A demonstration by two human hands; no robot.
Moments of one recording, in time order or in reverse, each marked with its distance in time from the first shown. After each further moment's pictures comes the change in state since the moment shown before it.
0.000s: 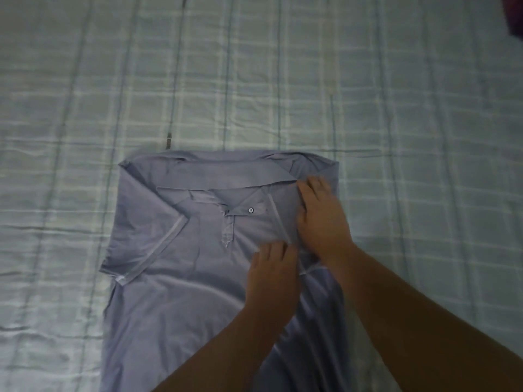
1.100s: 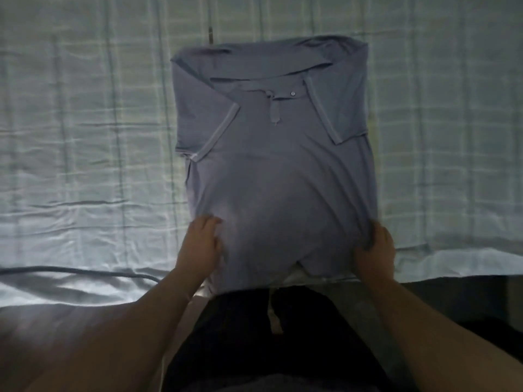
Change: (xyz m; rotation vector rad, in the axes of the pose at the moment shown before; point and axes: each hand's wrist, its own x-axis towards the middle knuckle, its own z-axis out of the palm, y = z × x) left_hand -0.276 -0.229 -0.069 -0.124 -0.163 -0.150; right_hand -0.372 -0.078 0.021 0.251 -0.114 0.909
